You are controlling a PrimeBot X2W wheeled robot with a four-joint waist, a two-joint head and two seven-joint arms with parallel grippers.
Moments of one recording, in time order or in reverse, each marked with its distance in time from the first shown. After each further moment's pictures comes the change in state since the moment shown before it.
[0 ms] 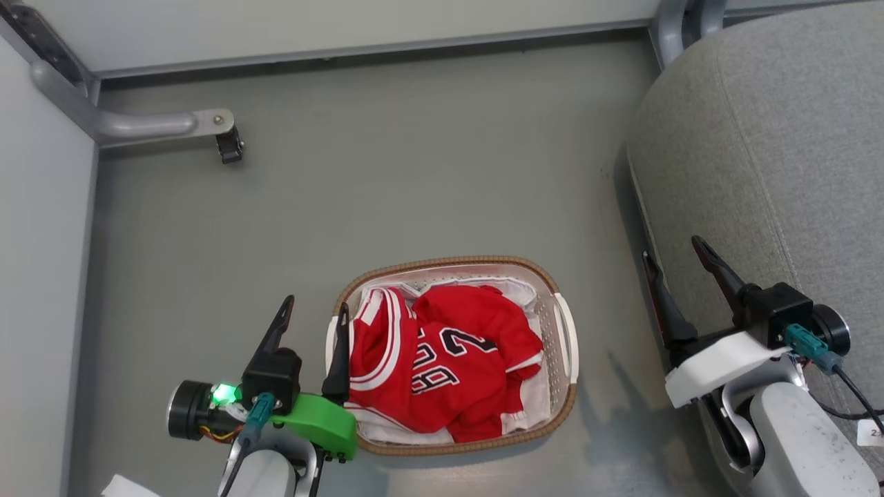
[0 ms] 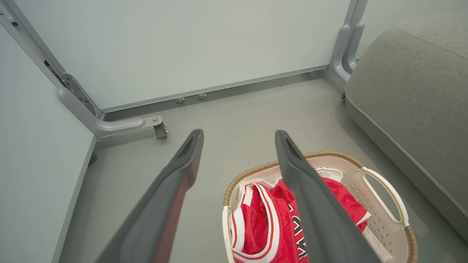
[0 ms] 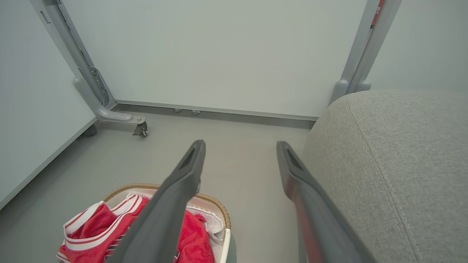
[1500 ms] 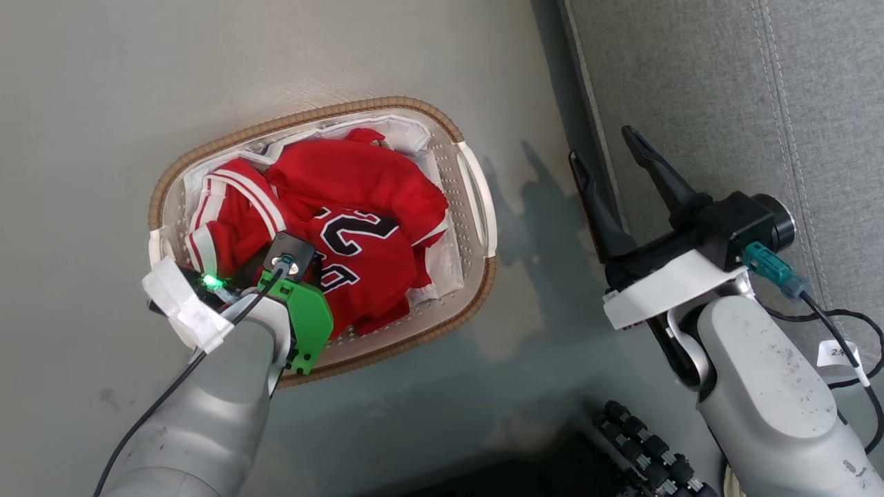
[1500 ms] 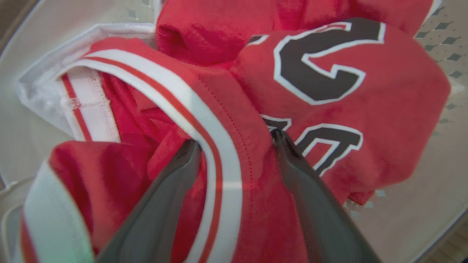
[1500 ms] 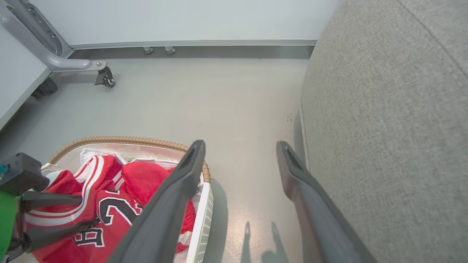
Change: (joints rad) left arm -0.635 0.002 -0.241 0.884 0.027 -0.062 0.104; right arm -0.232 0.038 0.141 -0.080 0.037 0.000 0.000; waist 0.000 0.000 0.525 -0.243
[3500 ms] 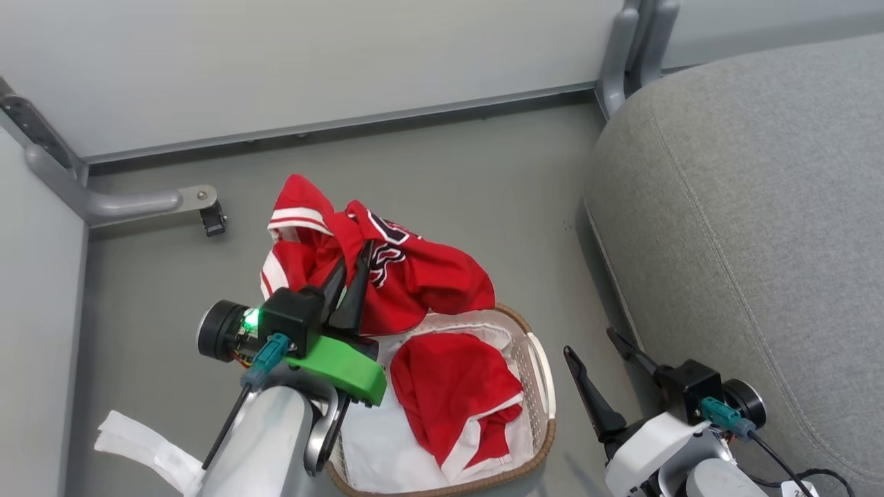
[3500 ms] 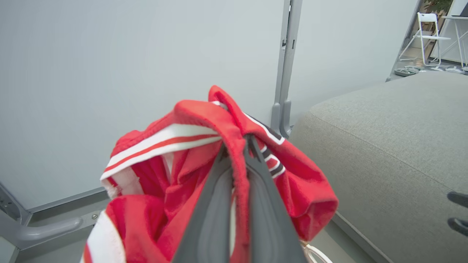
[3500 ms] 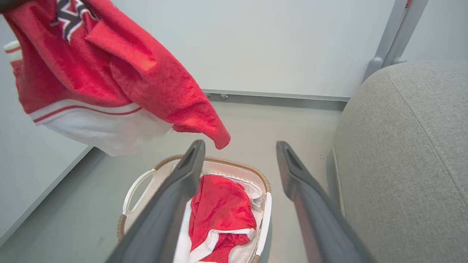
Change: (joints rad) left arm 0.475 0.000 0.134 -0.899 -0.138 -0.064 -0.104; right arm 0.326 0.011 0.048 0.127 -0.002 0.000 0.000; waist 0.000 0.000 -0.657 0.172
